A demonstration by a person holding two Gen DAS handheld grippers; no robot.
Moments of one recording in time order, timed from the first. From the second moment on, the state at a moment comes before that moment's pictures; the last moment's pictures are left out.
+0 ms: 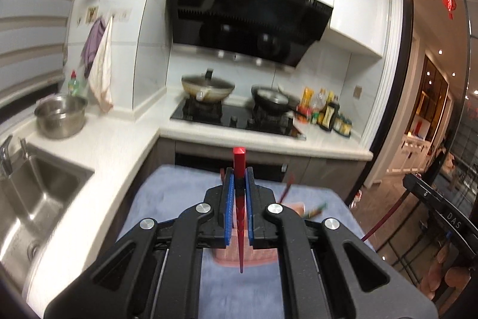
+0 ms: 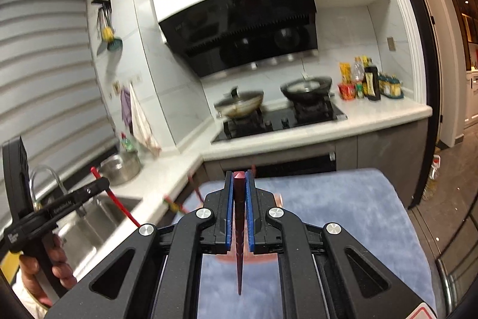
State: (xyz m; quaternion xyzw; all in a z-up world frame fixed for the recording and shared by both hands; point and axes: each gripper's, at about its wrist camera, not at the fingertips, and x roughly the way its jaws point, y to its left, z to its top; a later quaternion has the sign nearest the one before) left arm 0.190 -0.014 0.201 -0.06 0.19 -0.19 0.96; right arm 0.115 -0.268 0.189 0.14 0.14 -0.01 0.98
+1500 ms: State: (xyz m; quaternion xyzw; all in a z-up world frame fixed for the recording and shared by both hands) left arm 0.277 -0.058 0.161 -0.04 0.21 -0.15 0.97; right arm 0.246 -0.269 0.155 0.12 0.19 -0.02 0.97
